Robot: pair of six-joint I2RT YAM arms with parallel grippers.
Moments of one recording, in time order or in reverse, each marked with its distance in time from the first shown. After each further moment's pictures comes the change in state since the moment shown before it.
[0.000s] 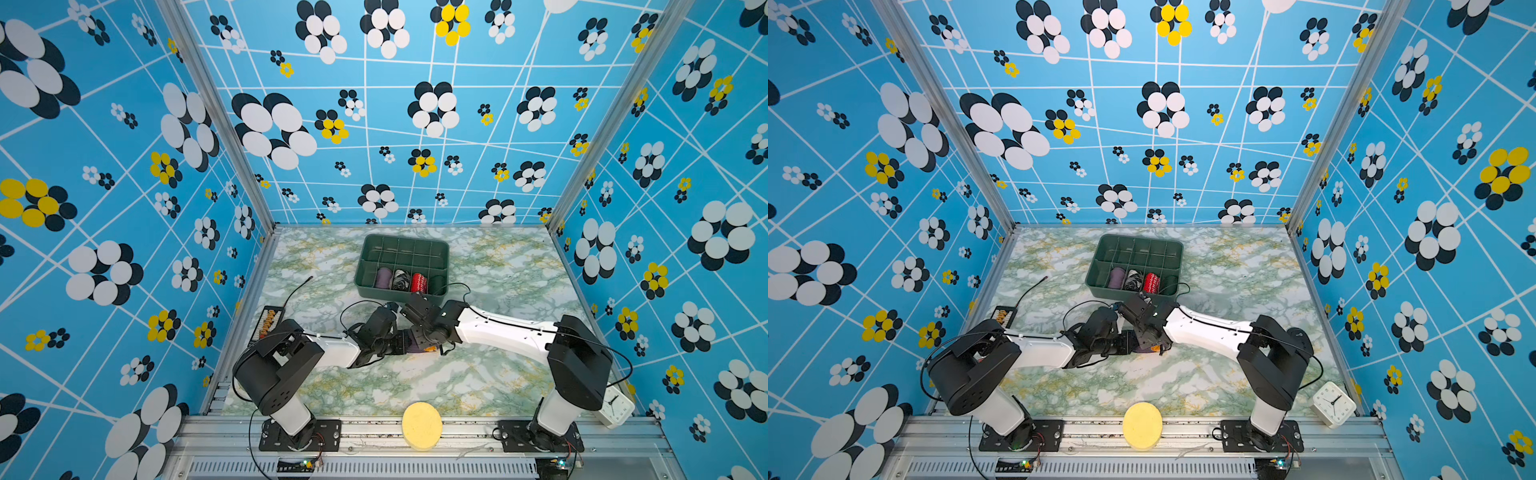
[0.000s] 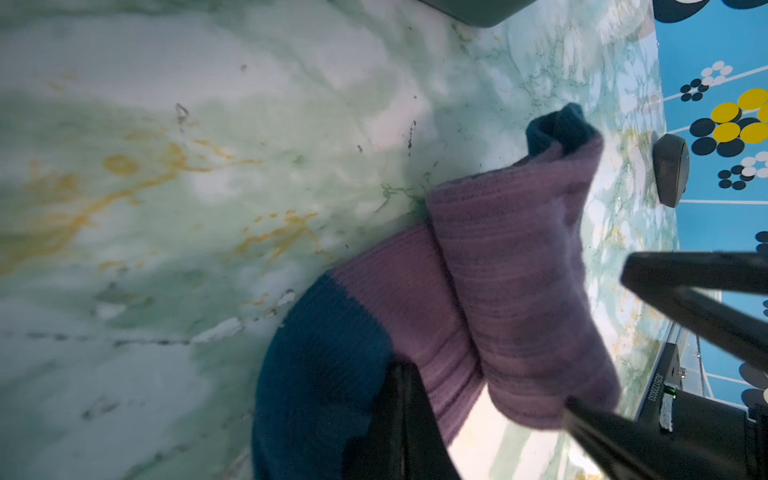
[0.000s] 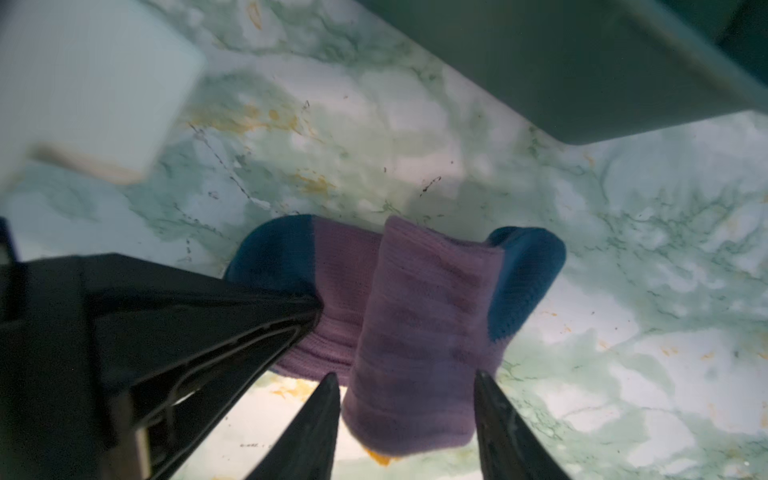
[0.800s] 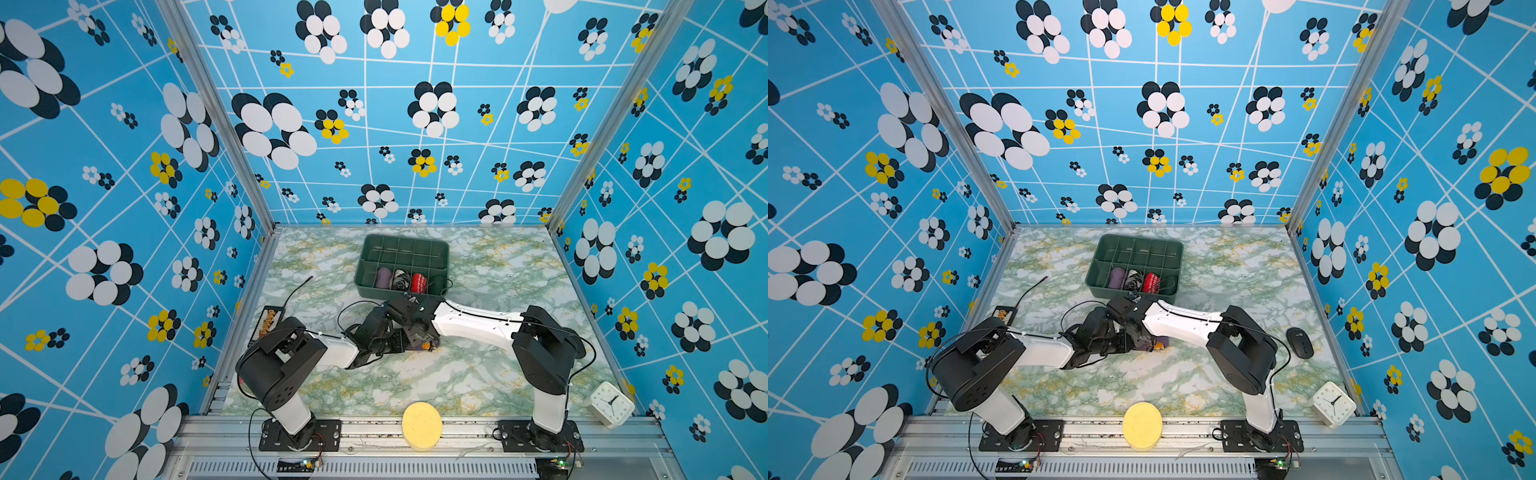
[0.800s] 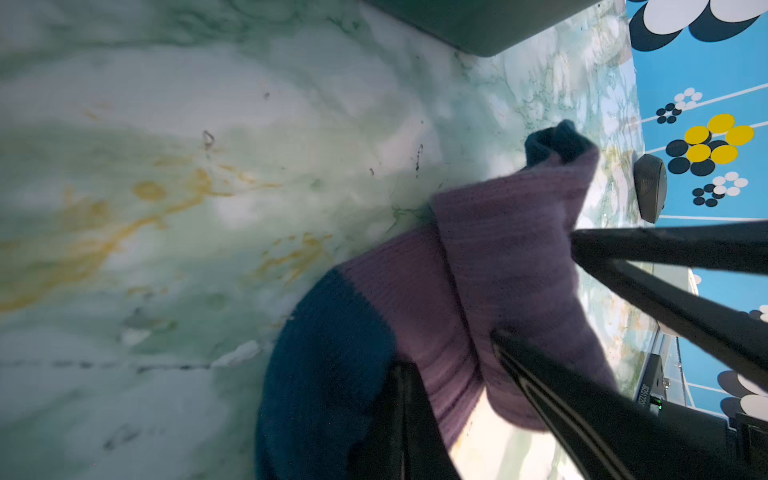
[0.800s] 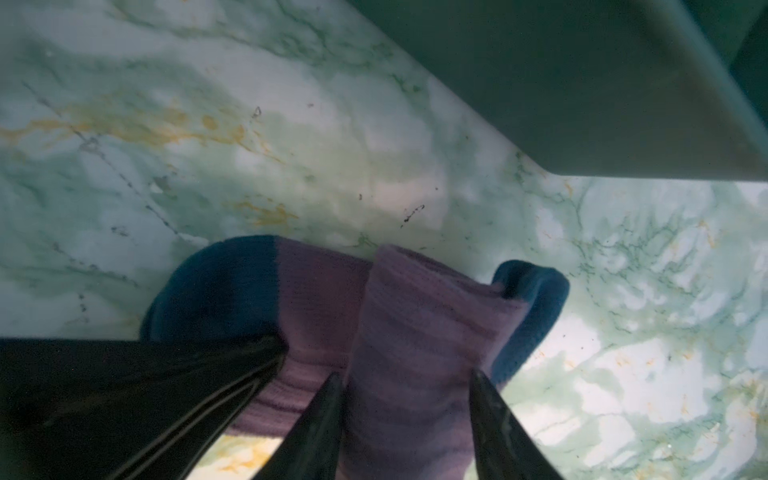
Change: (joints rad) left arm 0.029 0.026 -0.035 0.106 0.028 -0.016; right arm 0.019 0.179 0.185 -0.145 0.127 -0.011
